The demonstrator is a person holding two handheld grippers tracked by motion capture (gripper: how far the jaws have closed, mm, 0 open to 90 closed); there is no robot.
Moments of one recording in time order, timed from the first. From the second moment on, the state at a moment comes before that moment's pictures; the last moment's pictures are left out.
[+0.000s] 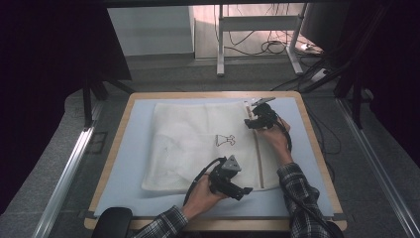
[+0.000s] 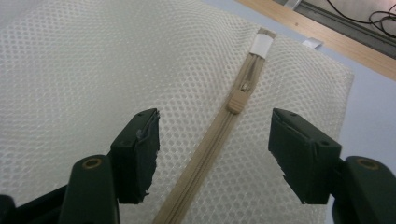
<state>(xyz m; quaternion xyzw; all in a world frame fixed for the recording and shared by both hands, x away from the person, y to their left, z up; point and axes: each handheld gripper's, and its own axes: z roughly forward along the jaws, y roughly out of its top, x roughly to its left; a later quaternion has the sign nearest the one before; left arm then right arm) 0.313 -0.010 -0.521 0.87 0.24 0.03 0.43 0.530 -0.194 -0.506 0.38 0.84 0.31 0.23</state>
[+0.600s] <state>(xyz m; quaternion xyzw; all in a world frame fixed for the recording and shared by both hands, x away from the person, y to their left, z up) 0.307 0.014 -0.516 0.88 0.22 0.06 0.42 0.505 -0.200 -0.497 0.37 0.85 0.32 0.21</state>
